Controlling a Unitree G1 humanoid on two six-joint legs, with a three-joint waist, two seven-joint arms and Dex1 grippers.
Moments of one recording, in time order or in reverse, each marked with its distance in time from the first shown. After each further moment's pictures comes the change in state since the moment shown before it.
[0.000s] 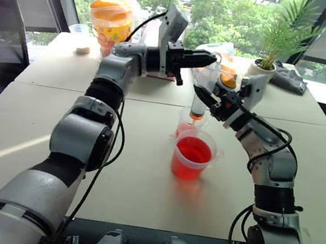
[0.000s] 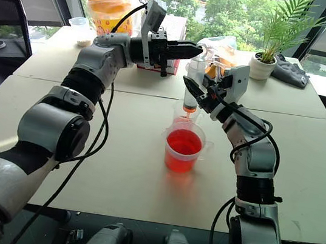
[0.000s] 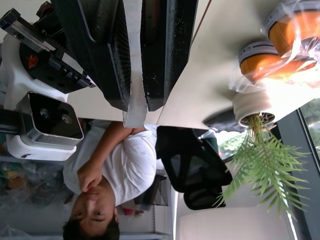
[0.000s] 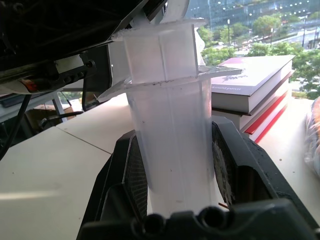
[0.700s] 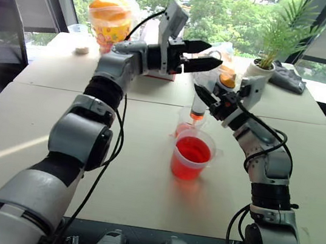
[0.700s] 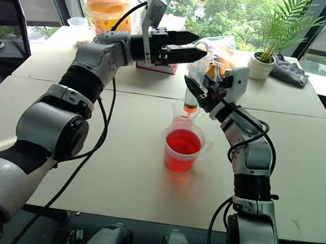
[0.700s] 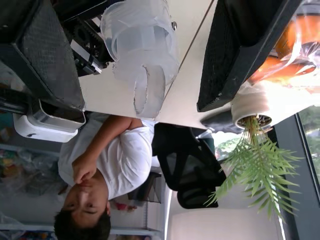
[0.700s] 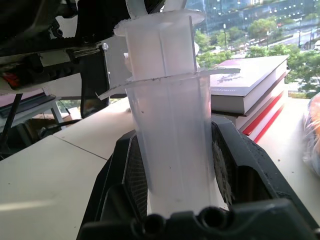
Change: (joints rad) left arm -0.023 0.013 -0.012 0.003 -0.065 0.080 0.062; right arm -0.011 0.025 -0.002 0.081 0.008 -0.078 0.000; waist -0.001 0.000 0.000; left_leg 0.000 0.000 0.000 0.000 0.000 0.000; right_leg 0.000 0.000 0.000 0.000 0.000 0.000
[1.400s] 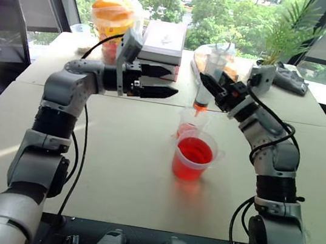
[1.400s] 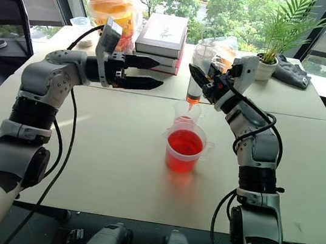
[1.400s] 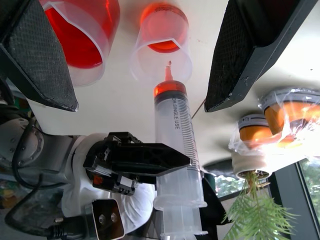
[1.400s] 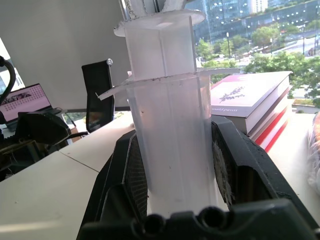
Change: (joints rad) left arm 0.397 0.247 -0.034 -0.661 -0.118 0.337 -0.031; right arm -0.041 -0.023 -0.014 0.042 0.058 0.005 -0.009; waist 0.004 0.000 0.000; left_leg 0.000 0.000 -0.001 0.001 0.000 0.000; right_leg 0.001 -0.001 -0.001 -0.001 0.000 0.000
